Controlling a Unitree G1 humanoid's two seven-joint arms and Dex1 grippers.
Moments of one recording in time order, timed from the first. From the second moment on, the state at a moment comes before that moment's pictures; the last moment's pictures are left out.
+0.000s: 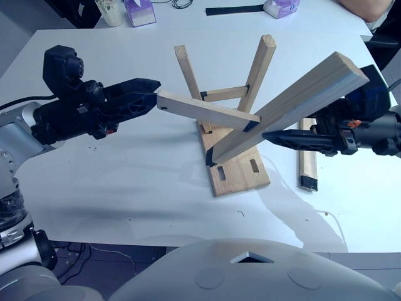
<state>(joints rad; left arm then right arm) -0.19 0.88 0.42 -0.34 -1.44 1.00 -0.83 -0.25 -0.87 -0.21 -0.60 1.20 0.83 0.92</state>
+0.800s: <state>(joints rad) -0.21 0.85 0.34 -0.28 -1.22 0.94 -0.85 -0.24 -0.88 -0.21 -0.60 1.17 0.82 0.95</state>
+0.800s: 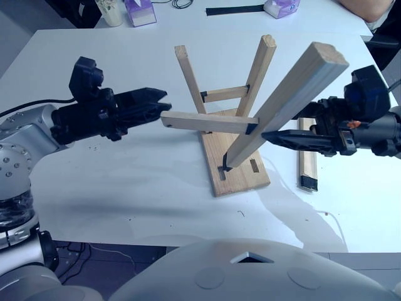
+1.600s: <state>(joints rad) -0.22 0.82 0.38 -0.18 -1.13 0.92 -0.84 -0.22 -0.91 0.01 -0.39 0.63 0.47 1.24</state>
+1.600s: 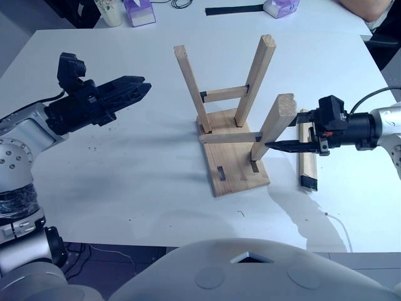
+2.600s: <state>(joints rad) -0.22 0.83 0.39 -0.15 -1.09 0.95 -0.93 -0.03 -0.95 -0.02 -0.46 0.69 0.38 1.26</state>
